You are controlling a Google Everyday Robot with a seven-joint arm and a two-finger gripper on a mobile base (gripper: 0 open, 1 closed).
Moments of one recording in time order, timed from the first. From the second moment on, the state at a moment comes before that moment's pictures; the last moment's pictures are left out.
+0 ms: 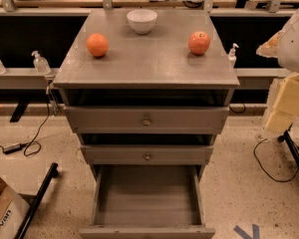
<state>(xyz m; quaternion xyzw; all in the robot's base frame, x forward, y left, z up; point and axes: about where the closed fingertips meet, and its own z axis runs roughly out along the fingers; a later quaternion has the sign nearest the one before) 0.438 -0.217 0.976 -0.60 0.78 -0.03 0.16</state>
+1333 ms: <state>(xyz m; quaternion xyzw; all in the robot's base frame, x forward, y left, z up) 0.570 -0.219 1.003 -0.62 0.75 -0.04 0.23</state>
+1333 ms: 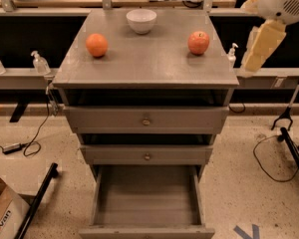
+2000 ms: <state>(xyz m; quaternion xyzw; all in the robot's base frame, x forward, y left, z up) 0.588 -0.215 1.002 -0.58 0.77 -0.04 0.26</state>
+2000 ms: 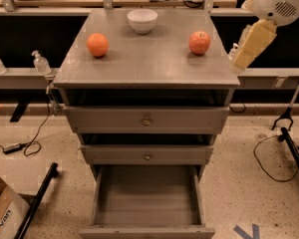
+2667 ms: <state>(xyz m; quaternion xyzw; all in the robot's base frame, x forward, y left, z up) 0.665 -0.221 0.960 -0.45 0.84 -0.03 0.31</state>
